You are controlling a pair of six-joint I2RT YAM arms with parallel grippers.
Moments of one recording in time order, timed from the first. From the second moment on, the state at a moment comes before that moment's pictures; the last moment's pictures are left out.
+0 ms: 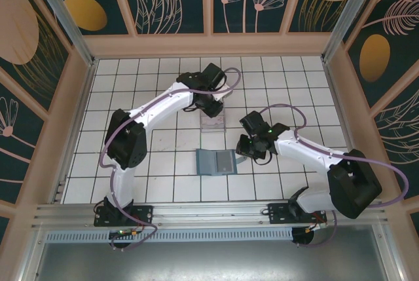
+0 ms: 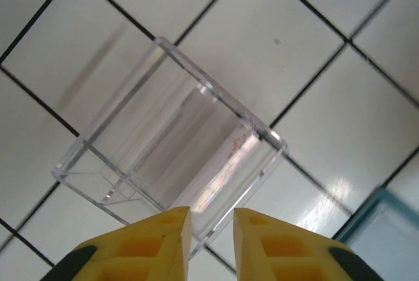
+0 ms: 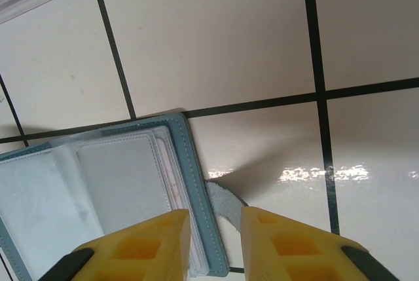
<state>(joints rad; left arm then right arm) -0.71 2.03 1.81 -0.91 0.05 0.04 0.67 1.34 0.77 -0.63 -0.11 0.86</state>
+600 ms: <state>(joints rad) -0.86 1.88 1.51 -0.70 -0.01 -0.63 0.61 1.35 0.77 -0.61 -0.14 0.78</state>
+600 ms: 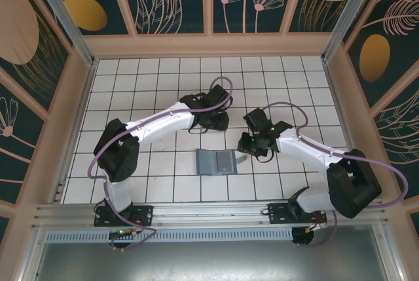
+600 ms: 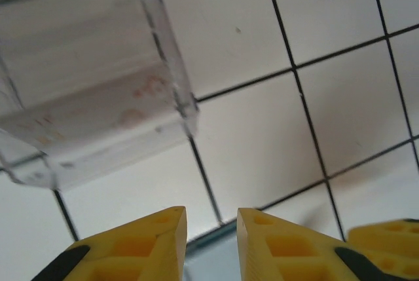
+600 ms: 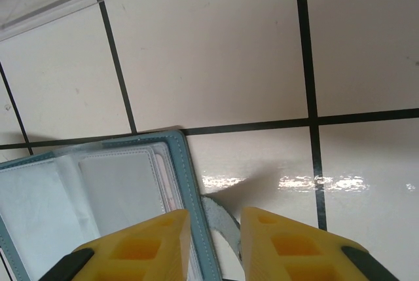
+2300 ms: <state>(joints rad) -1.11 2.05 1.46 -0.81 -0.04 -1.04 0.43 1.22 0.64 -0.58 -0.21 0.64</state>
